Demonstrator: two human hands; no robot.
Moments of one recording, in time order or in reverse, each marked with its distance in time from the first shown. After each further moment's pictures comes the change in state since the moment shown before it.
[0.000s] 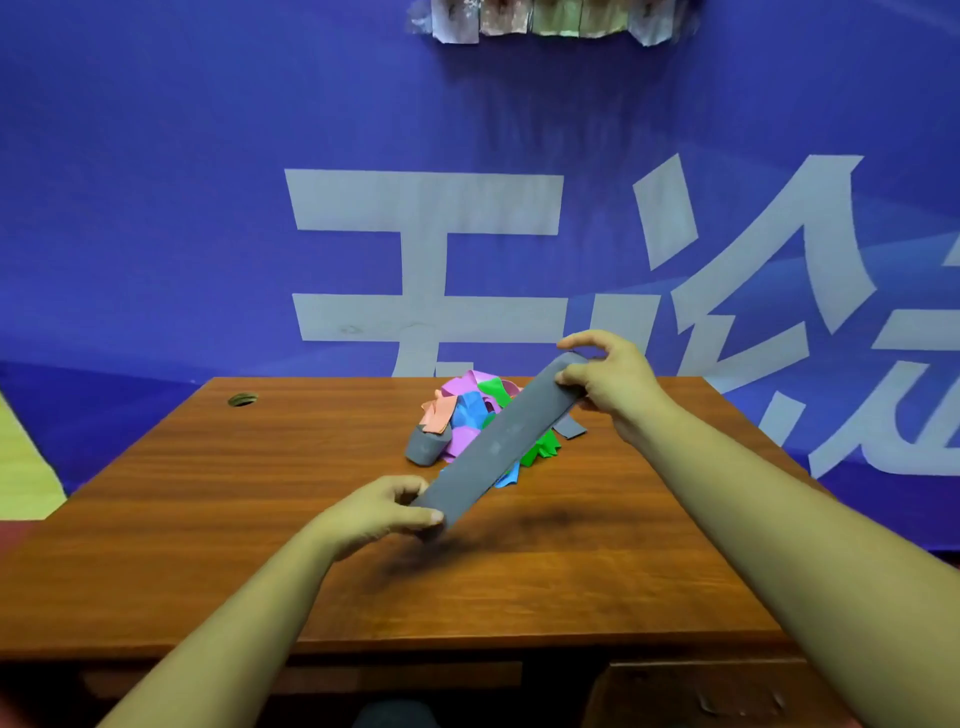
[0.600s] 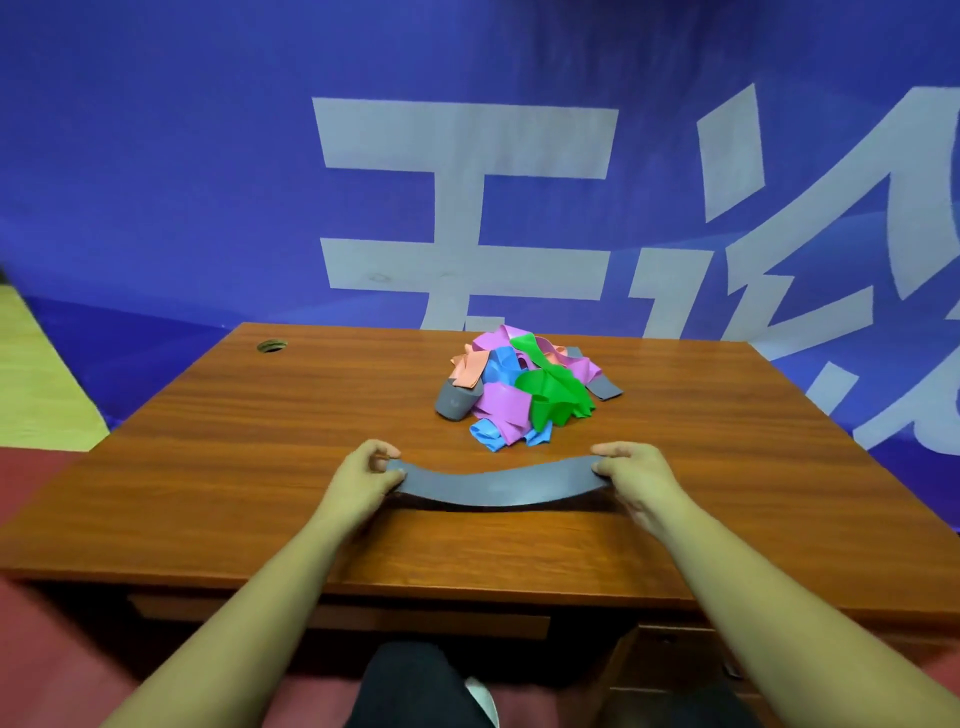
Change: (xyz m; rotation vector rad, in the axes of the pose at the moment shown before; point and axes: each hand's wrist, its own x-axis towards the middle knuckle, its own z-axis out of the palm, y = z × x) left_hand -0.003 -0.072 -0.026 0.103 0.591 -0.080; right_hand -0.022 0.170 0.037 0.015 -0.018 0.401
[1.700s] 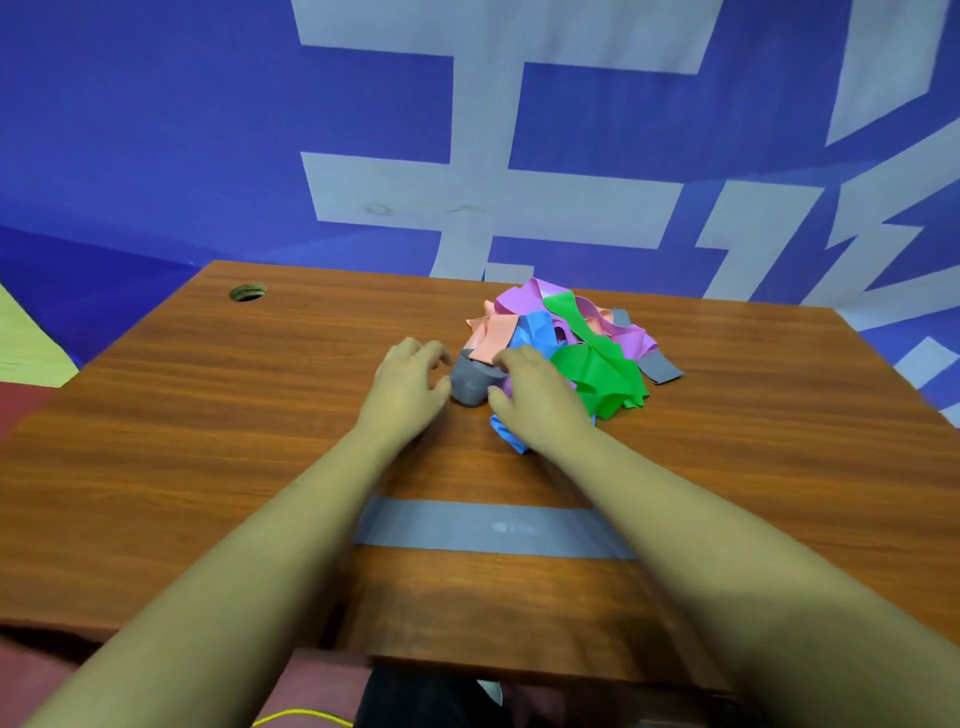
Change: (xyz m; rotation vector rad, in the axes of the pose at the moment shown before) left_hand 0.144 0.022 0.037 0.511 0.114 0.463; right_hand 0.073 -0.061 0.149 -0.888 -0.165 -0.734
